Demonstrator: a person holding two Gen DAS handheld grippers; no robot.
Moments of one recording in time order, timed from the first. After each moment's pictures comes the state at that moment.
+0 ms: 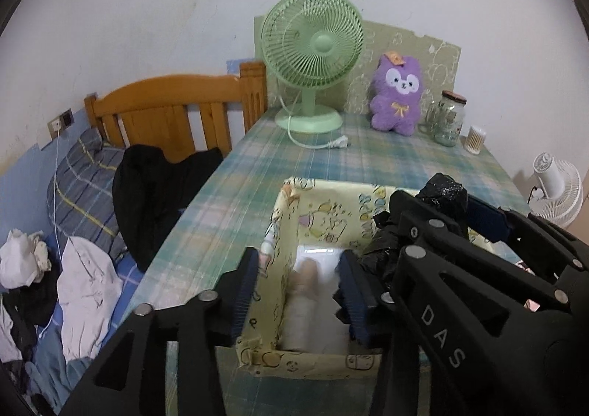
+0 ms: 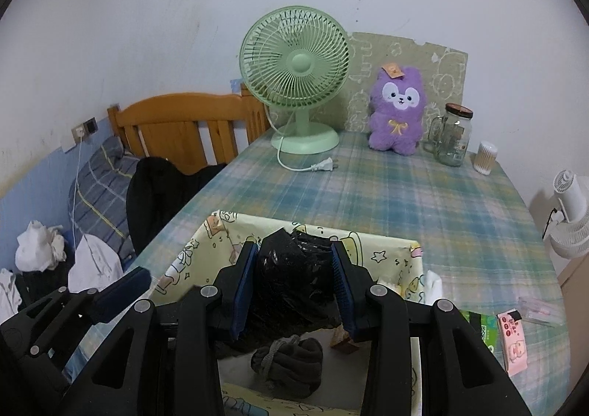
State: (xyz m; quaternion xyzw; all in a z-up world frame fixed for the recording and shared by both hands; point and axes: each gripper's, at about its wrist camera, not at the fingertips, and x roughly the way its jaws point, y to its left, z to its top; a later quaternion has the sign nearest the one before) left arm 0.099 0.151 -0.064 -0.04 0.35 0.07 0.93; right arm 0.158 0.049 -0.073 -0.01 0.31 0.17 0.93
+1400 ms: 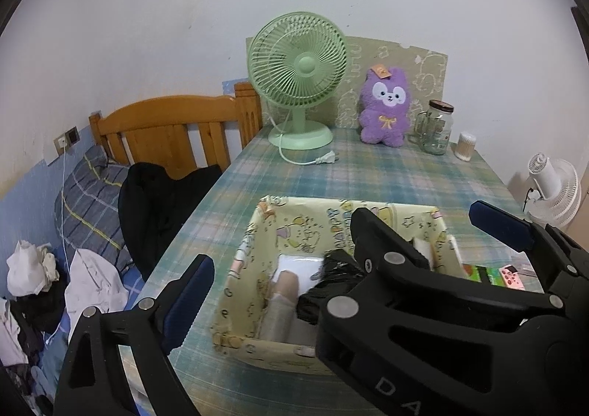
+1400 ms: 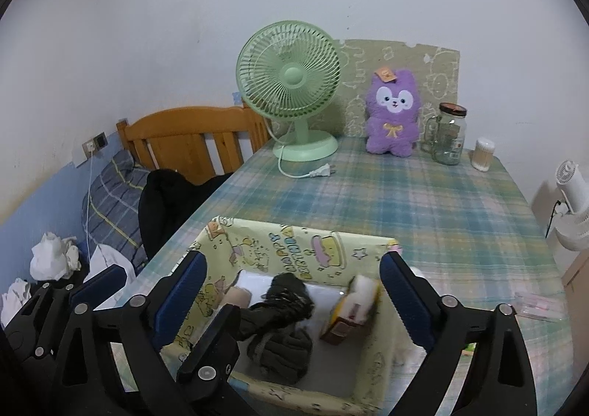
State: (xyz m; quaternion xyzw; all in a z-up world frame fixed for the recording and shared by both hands) left arm 0.083 0.113 -0.043 -0.02 0.32 0.08 0.95; right arm 0.142 0.007 -0.055 0.02 0.29 0.19 0.94
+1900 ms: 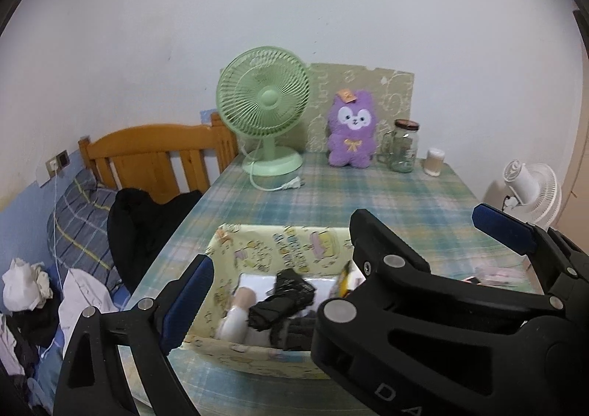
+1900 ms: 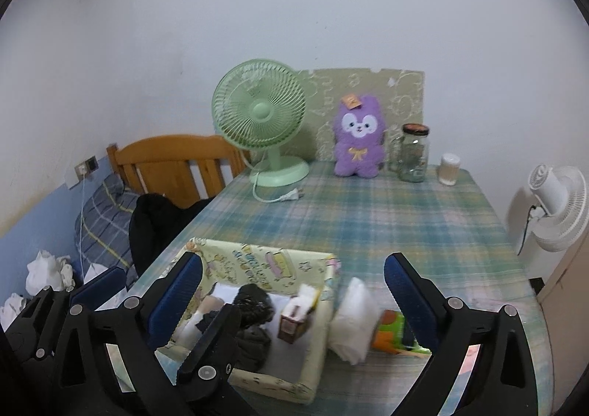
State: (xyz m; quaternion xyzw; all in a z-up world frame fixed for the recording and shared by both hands) left arm 0.066 0.063 -0.013 -0.01 0.28 0.05 0.96; right arm 0.117 -0.051 -0.026 0.04 0.25 0.16 0.95
